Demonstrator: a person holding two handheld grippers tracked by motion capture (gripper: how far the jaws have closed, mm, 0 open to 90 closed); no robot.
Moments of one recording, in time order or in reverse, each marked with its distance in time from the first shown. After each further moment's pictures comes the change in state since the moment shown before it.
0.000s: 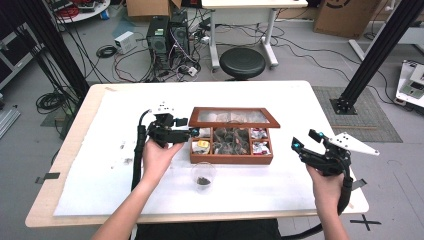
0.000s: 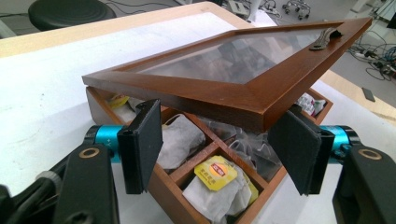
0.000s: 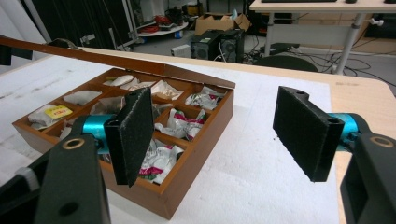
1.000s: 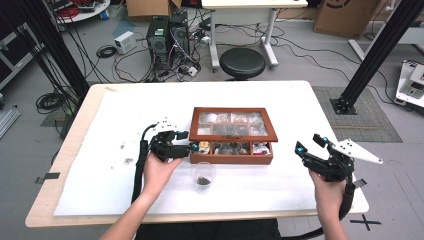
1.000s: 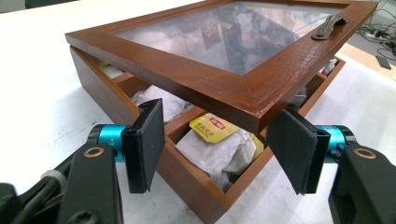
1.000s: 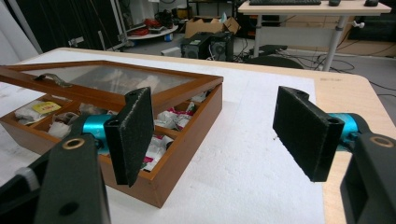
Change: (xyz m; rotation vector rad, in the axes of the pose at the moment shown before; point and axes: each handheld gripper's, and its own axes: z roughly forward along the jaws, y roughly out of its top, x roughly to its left) left arm -0.007 -0.039 0.005 0.031 0.016 0.051; right arm -0.002 -0.012 -0.009 -0.014 -0.040 0.006
